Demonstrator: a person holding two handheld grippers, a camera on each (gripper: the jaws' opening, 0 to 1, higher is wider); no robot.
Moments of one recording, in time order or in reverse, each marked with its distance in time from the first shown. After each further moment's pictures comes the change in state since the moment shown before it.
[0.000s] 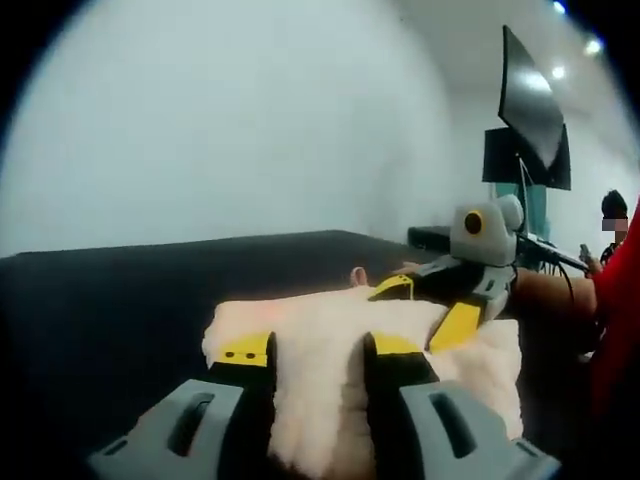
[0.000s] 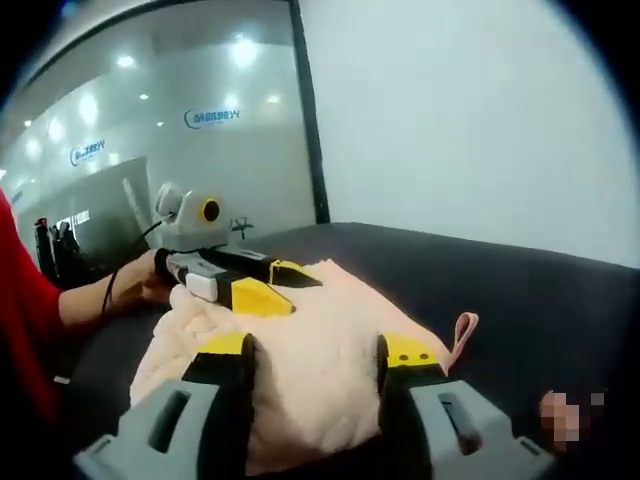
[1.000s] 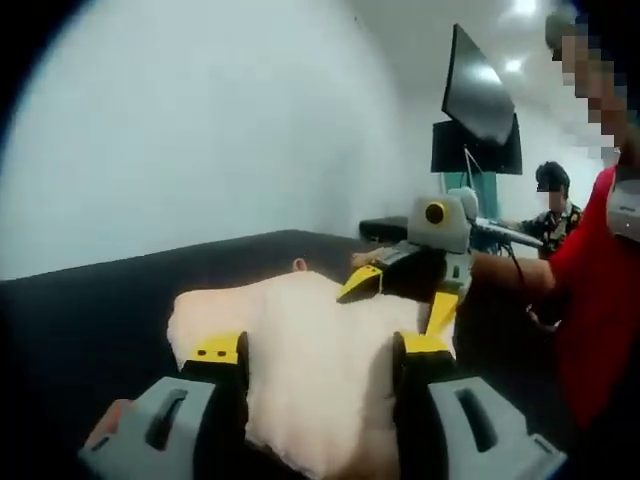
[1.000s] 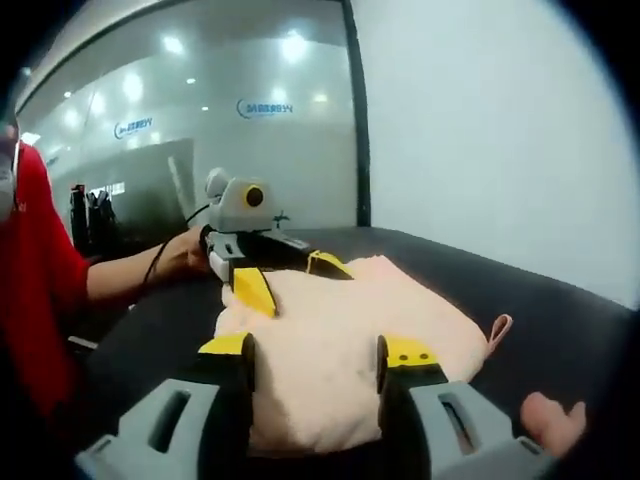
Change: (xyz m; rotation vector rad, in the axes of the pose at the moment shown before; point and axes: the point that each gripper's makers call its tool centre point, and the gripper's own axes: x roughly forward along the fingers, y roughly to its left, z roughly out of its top) left arm -0.023 -0.034 -0.011 0.122 0.063 -0.194; right arm -0.018 0.043 -0.003 -0.138 0.006 0.161
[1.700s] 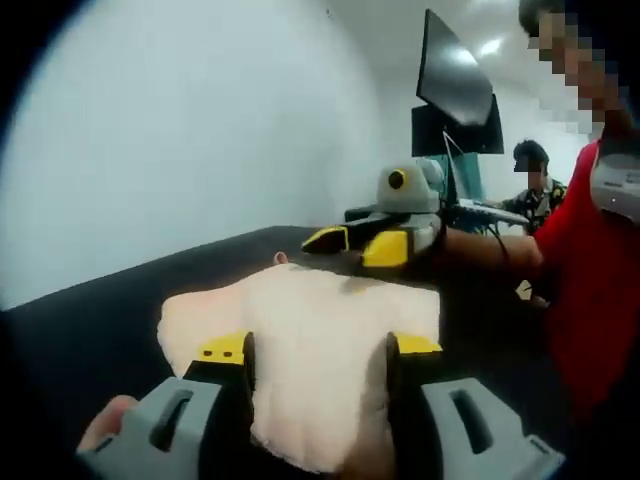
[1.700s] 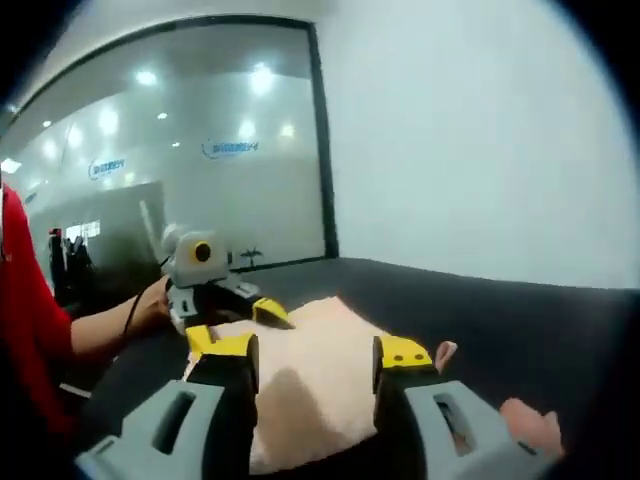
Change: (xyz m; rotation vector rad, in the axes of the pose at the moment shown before) left arm -0.011 -0.021 0.009 0.062 -0.017 -0.067; right arm -0.015 -0.059 0.033 0.155 -0.132 -0.203
